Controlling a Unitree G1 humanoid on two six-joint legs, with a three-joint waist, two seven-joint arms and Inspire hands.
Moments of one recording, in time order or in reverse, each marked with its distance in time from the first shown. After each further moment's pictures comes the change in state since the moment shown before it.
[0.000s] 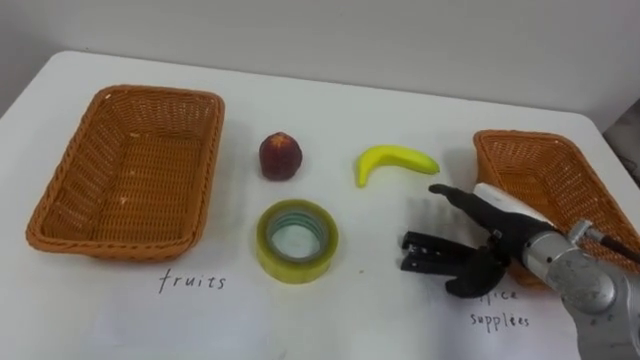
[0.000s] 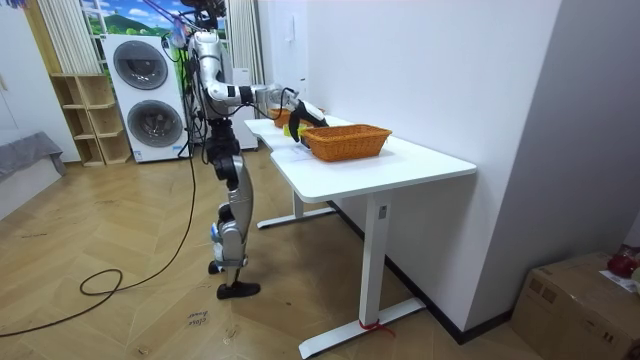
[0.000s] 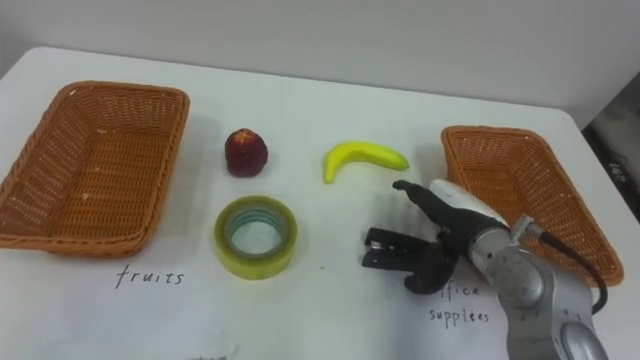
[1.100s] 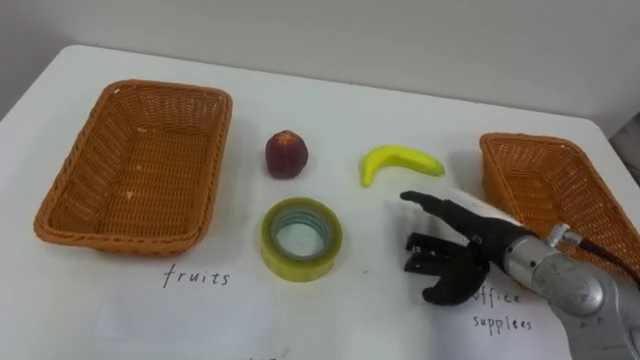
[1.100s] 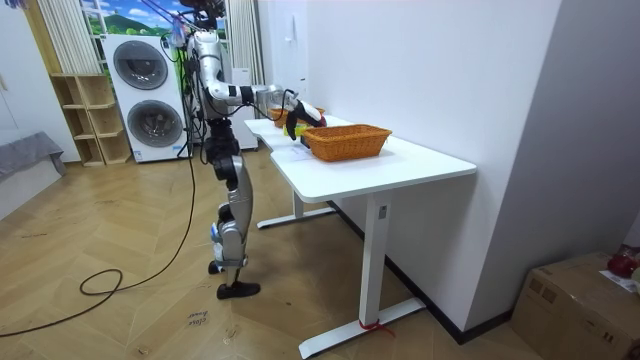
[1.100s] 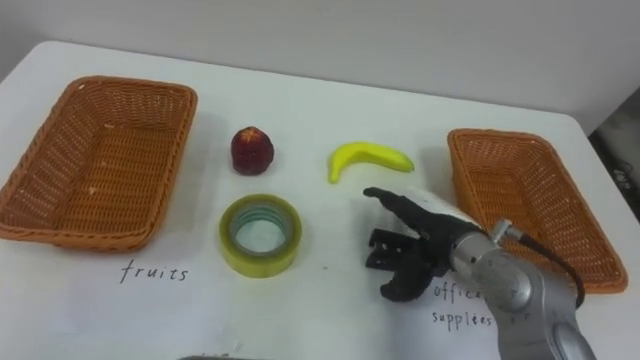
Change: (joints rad) left arm -0.006 0.001 -0.019 -0.001 -0.003 -0.037 -0.020; right arm -0.008 0.000 0.015 0.005 0.095 -0.043 -0.006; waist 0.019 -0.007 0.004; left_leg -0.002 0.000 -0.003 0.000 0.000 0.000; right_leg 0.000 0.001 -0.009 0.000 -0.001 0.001
